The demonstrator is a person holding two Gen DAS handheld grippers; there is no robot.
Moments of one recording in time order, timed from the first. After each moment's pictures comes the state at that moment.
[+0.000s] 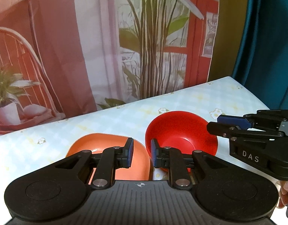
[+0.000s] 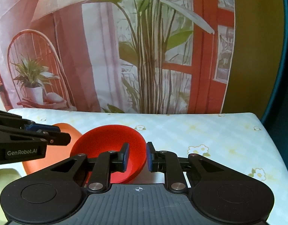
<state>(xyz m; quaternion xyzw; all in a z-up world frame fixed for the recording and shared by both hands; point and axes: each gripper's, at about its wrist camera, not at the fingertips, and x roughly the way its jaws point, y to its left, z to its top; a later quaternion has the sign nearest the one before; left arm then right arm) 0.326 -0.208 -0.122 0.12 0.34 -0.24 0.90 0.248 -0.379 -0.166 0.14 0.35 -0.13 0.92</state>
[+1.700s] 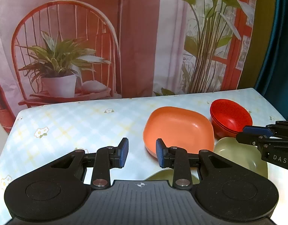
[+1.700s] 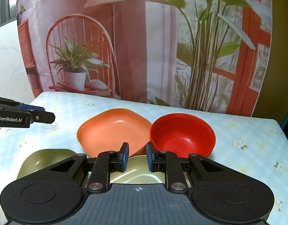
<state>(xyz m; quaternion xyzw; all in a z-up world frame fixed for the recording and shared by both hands) 0.281 -0.056 -0.110 0.06 0.33 -0.17 0.93 0.237 -0.268 -0.140 0.11 0.35 -0.06 0.93</state>
